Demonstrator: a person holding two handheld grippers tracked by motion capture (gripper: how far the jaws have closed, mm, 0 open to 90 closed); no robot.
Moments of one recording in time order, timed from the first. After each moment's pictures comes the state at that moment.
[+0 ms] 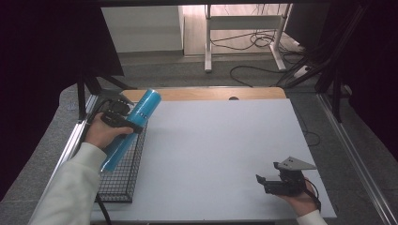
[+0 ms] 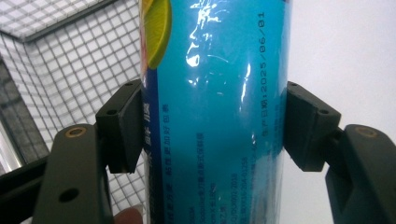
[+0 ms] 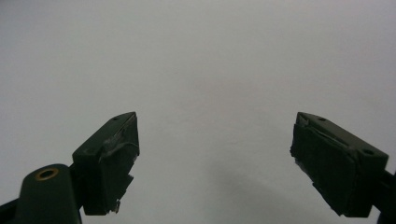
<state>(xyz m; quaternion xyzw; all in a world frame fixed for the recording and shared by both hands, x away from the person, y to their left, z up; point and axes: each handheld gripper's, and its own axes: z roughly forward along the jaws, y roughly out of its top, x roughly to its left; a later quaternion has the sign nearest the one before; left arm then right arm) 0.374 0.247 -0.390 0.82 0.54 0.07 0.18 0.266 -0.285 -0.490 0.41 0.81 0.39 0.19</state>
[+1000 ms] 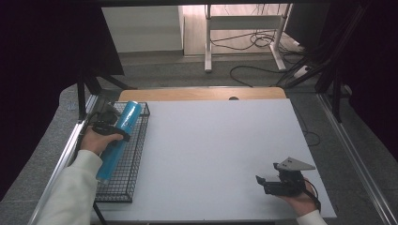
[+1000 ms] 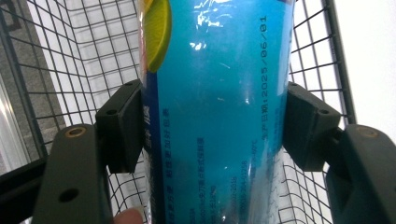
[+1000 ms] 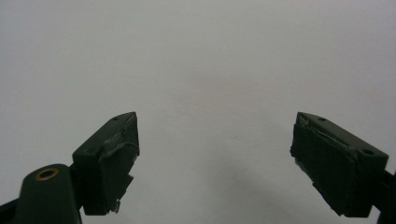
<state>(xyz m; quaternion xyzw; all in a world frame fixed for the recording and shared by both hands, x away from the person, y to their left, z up) 0.383 0.294 -0.453 0.76 0.64 0.04 0.14 0.266 -0.285 -0.494 0.40 0.81 0.38 0.19</state>
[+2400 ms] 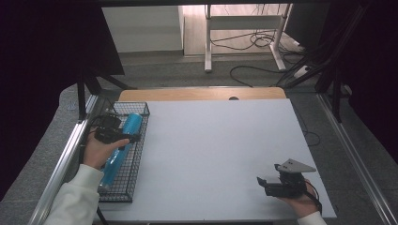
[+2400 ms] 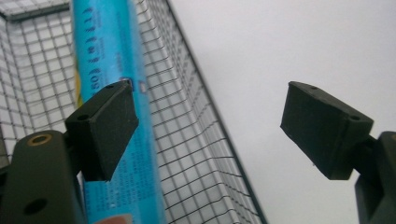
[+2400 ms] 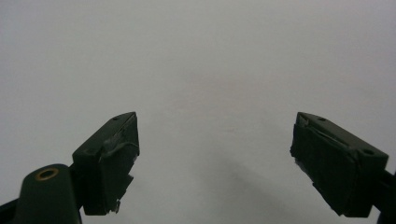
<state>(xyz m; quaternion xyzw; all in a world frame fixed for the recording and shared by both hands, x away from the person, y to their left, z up) 0.339 0.264 -0.428 0.77 0.57 0.10 0.28 0.263 -0.287 -0.496 0.40 0.81 0.37 0.19</state>
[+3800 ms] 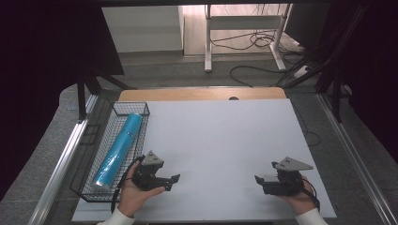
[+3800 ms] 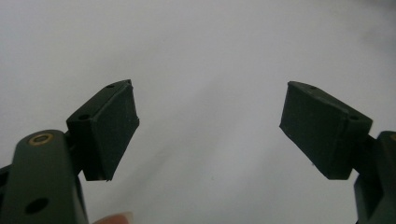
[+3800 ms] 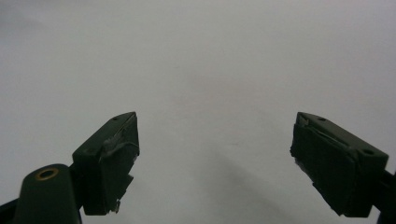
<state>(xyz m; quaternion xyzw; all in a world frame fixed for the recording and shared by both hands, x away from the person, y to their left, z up) 0.247 0.151 -0.487 0.82 0.43 0.09 0.37 0.269 -0.283 -0.496 0.38 0.82 0.38 0.20</state>
